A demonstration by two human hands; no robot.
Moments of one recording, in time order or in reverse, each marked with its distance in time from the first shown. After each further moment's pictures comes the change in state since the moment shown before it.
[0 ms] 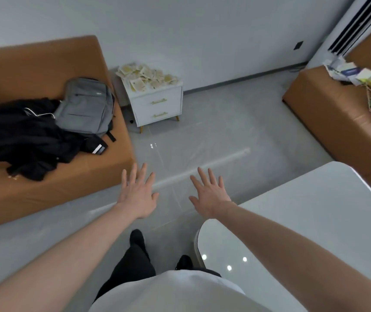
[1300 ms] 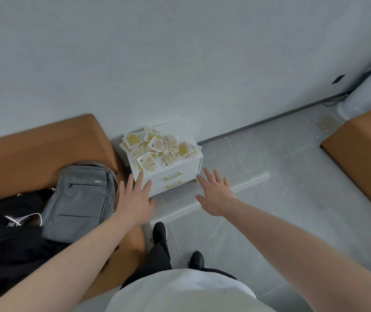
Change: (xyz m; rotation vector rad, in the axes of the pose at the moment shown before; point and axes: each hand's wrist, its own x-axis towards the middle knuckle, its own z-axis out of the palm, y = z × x) left_hand 0.553 -0.177 -0.238 -0.037 -0.014 -0.067; right_hand 0.559 0.085 -0.323 0.104 -0.002 -0.020
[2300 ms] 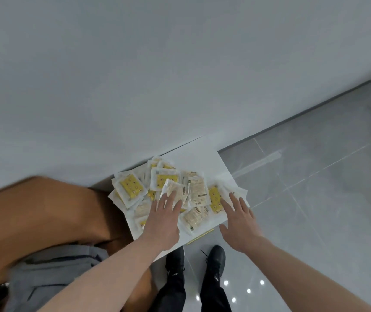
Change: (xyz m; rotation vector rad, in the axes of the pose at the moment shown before) left_hand 0.461 -0.093 0.064 0.040 -0.210 0.293; right_hand 0.435 0.020 0.036 0.185 -0.130 0.247
